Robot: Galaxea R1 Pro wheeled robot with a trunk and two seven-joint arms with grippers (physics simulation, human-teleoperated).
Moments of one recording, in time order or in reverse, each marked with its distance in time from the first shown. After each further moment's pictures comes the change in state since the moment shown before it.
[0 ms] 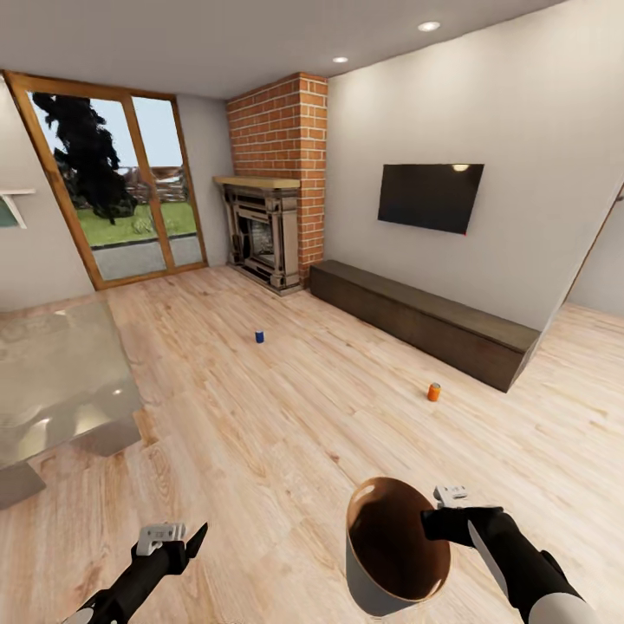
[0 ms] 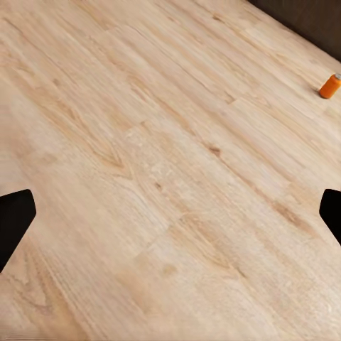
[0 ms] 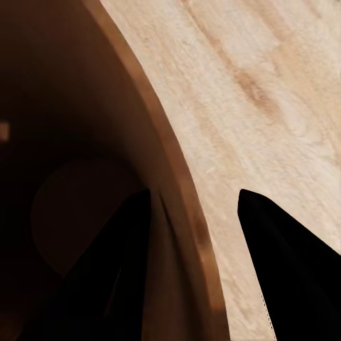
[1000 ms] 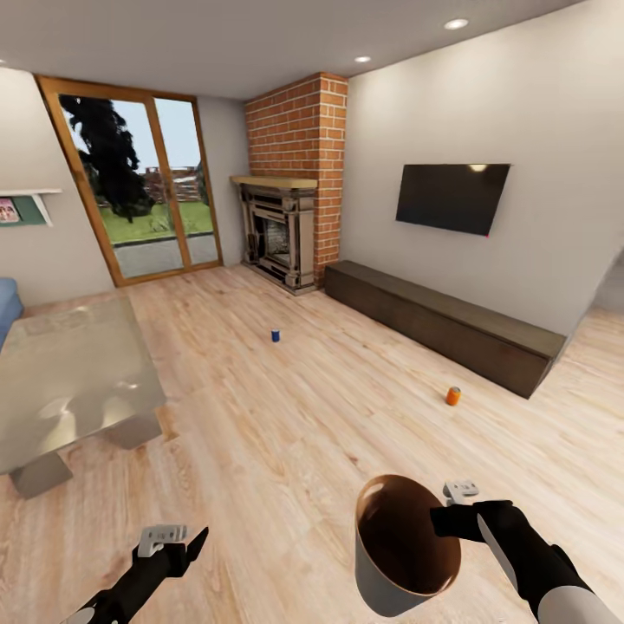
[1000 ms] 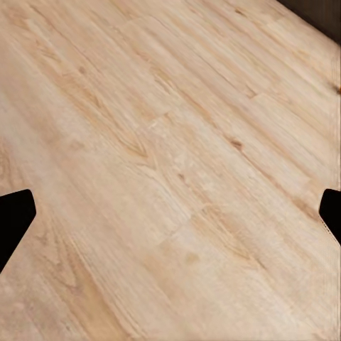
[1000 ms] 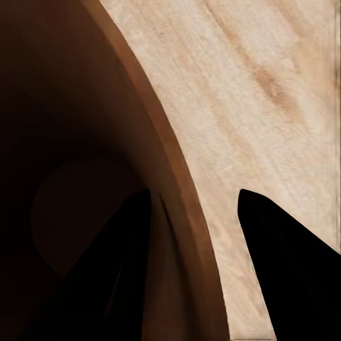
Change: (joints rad) left arm 0.000 0.000 -0.003 0.000 -0.002 0.033 0.000; right arm -0.018 -0.035 -0.004 0.003 -0.014 0.052 0.005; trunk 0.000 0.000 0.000
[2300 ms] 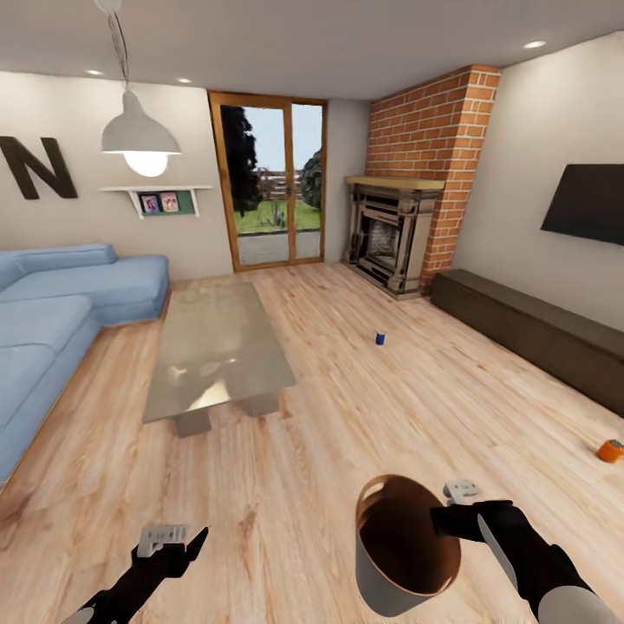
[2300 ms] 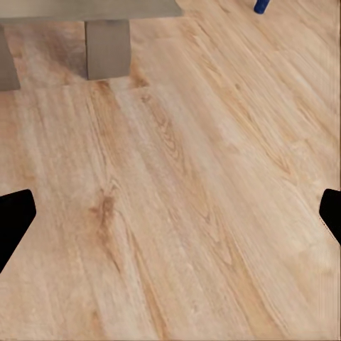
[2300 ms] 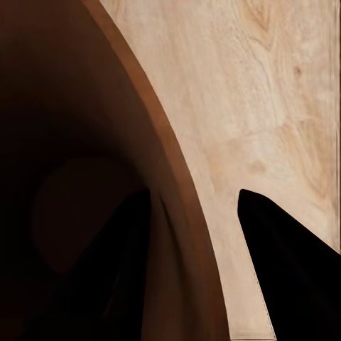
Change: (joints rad) left arm 0.000 0.001 0.002 0.000 0.000 0.001 0.000; right arm 0.000 -0.001 0.000 0.000 0.001 0.000 0.000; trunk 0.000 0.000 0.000
